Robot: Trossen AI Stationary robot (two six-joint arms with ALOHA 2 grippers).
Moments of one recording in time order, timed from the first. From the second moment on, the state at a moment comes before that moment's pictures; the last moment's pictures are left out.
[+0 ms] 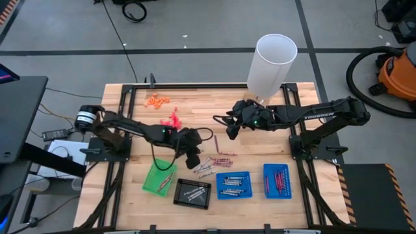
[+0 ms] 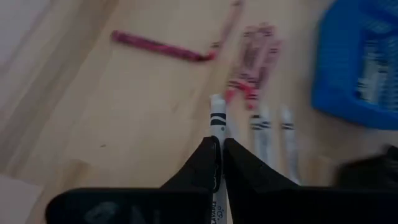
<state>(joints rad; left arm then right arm) -0.10 1.59 0.95 -0.26 -0.07 -0.46 0.03 1.31 1.06 -0.35 0.44 0.47</state>
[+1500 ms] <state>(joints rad) -0.30 1.75 0.95 0.08 0.39 -0.58 0.02 1.31 1.06 -0.33 0.44 0.44</state>
